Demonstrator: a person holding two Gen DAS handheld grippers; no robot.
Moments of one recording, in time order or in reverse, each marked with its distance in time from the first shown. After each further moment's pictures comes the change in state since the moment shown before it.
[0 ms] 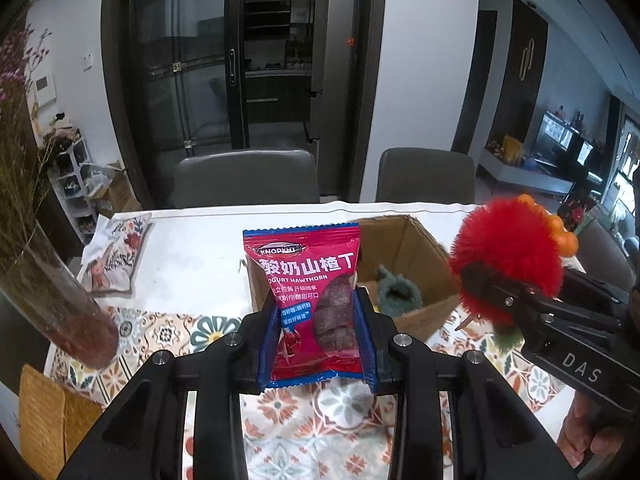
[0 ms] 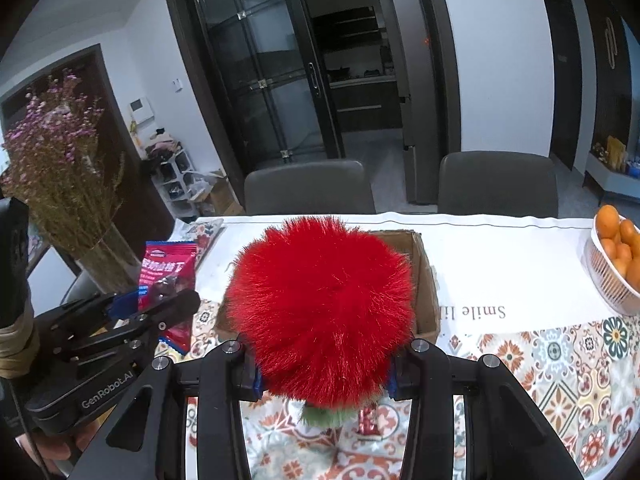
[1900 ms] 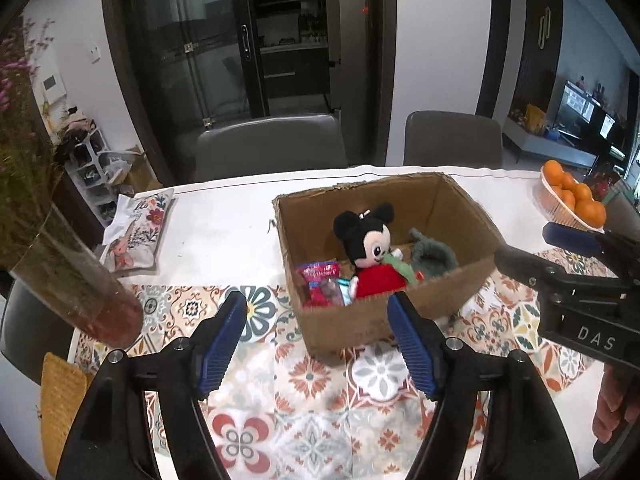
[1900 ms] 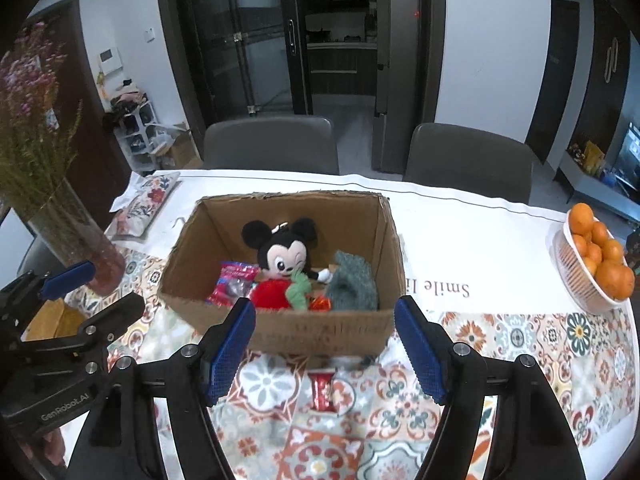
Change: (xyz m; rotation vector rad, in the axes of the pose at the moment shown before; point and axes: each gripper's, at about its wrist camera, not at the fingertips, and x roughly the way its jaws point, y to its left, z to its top) left arm -0.002 0.009 -0.022 0.037 0.104 0.100; right arm 0.015 -0.001 -0.012 -0.072 0.150 -0.162
